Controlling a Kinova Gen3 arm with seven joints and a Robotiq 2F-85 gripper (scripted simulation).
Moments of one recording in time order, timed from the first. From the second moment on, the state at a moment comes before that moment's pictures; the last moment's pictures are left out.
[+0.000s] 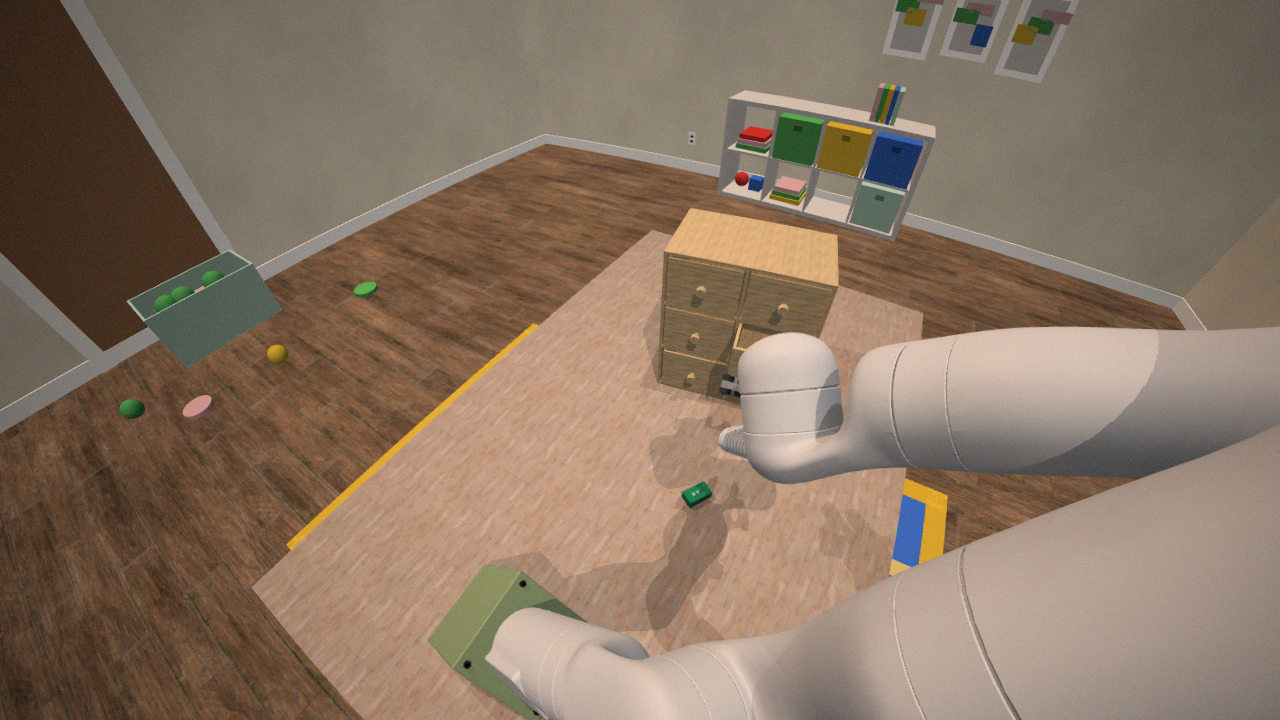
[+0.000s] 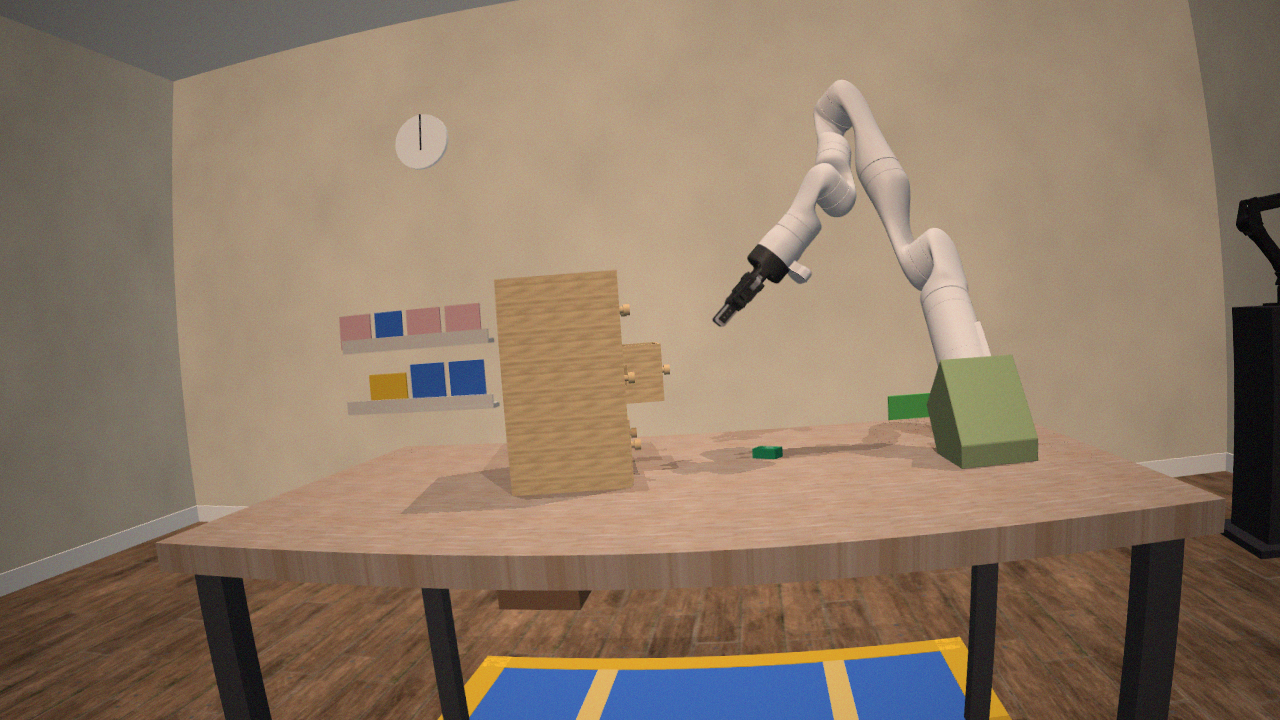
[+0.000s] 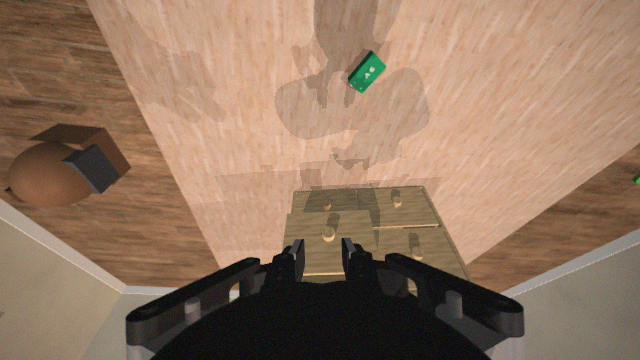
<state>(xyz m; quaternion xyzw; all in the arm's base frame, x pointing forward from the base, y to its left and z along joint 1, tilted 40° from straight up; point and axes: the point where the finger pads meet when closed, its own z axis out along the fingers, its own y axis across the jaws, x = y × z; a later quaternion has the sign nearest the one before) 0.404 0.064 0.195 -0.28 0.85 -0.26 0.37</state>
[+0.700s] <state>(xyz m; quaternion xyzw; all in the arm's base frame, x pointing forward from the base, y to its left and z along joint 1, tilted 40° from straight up) 0.398 0.064 0.196 -0.28 0.85 -0.26 0.36</state>
